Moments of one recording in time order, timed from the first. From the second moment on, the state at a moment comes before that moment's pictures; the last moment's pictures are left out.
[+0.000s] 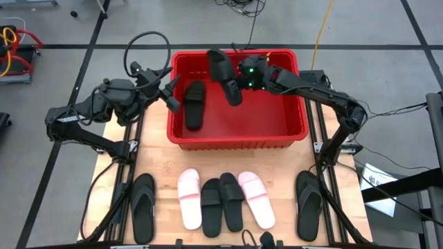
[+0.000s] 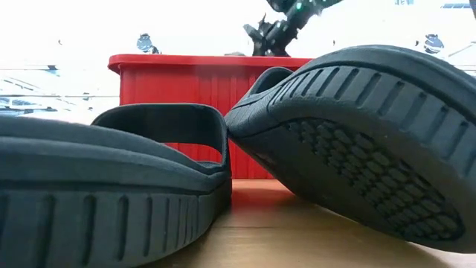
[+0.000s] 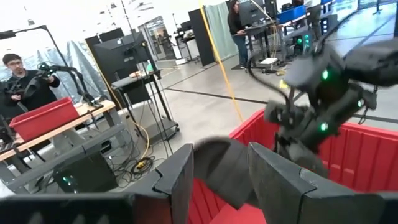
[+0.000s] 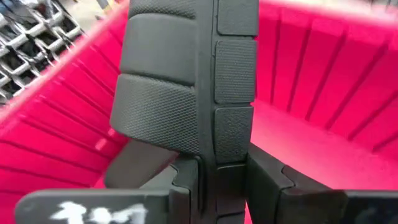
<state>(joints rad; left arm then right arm) 0.00 1.14 1.52 -0.45 -0.86 0.17 -0.51 1.70 1.59 -0.49 0.14 0.40</state>
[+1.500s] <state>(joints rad) 0.01 1.14 1.52 -0.45 -0.86 0.20 -0.48 1.98 1.39 -0.12 0.11 0.82</state>
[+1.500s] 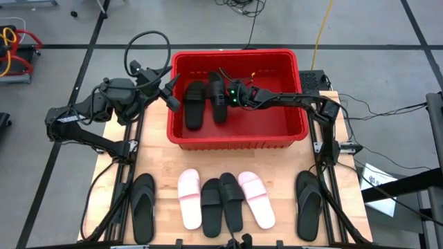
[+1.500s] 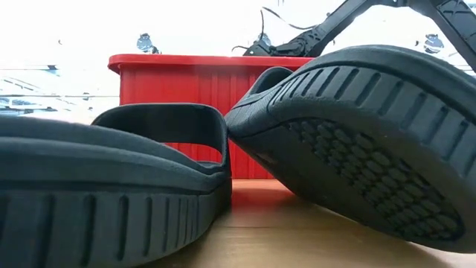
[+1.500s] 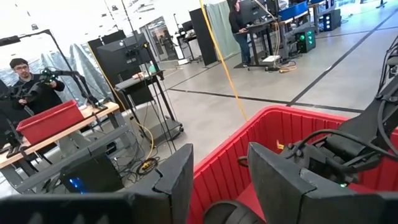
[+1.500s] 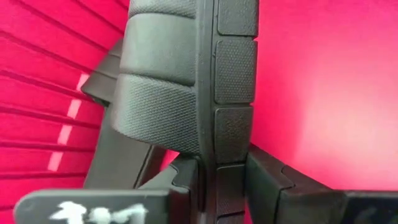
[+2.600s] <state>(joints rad) 0.01 1.14 1.52 -0.45 -0.86 0.21 -0.48 1.98 1.28 0.02 -0.01 0.83</state>
